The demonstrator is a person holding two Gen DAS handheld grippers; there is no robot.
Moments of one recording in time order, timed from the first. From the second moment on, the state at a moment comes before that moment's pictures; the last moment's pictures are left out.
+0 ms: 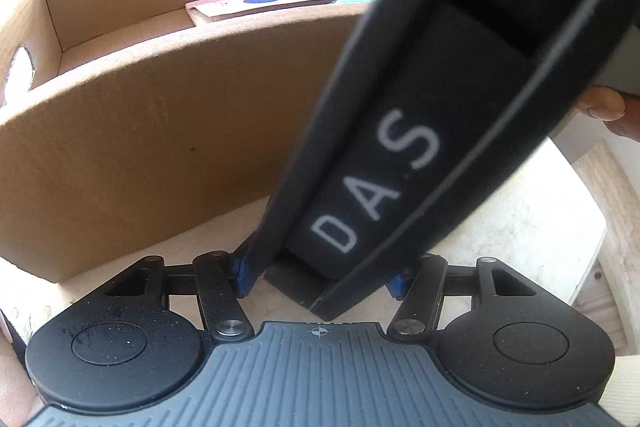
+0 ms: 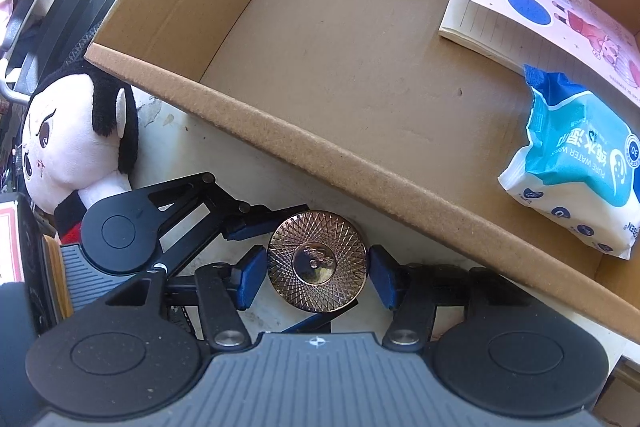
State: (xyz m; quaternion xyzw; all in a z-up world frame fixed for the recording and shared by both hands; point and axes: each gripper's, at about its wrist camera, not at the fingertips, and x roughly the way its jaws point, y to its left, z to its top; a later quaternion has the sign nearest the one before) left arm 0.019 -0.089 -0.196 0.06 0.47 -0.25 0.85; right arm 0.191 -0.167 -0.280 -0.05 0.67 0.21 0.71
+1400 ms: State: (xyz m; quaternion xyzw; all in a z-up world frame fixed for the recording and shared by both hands) left arm 0.011 -0.090 -0.037 0.09 0.41 -0.23 0.88; right arm 0.197 -0.154 -0.139 -0.03 0.63 0.19 0.75
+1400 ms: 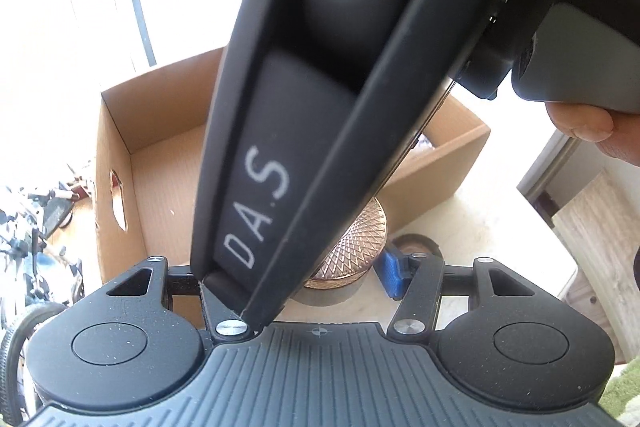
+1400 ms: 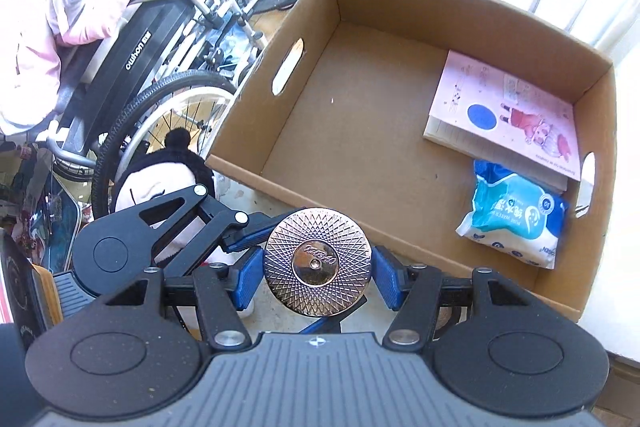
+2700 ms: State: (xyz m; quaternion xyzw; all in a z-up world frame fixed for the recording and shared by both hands) left arm 0.203 -0.191 -0.087 0.06 0.57 -0.19 0.80; right arm 0.345 -0.238 -0.284 0.02 0.69 0.21 0.69
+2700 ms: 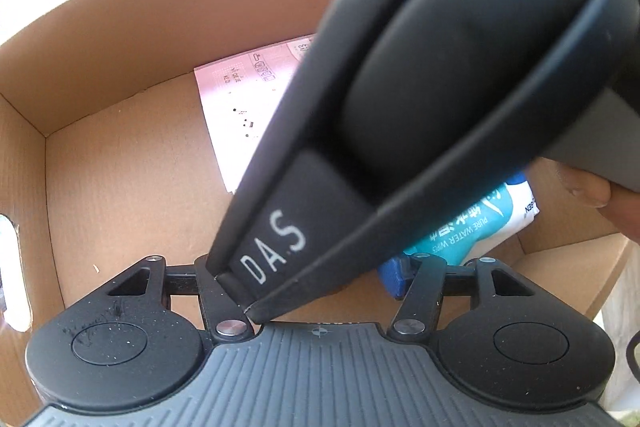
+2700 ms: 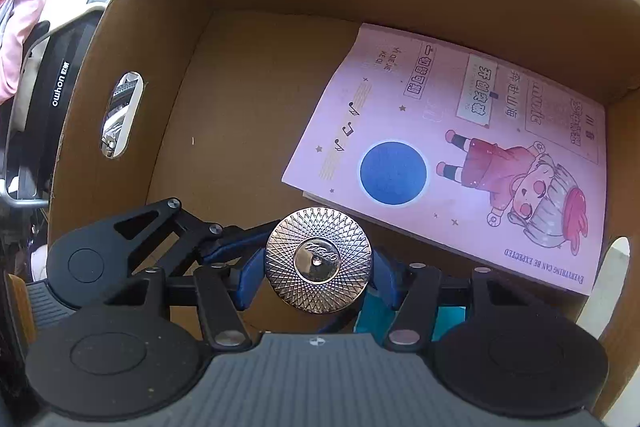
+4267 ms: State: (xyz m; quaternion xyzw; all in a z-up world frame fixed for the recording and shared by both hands) left arm 0.083 -0.075 -0.016 0.05 0.44 -0.16 0.88; right arm 0.162 -0.295 -0.148 0.14 0.51 0.16 0.83
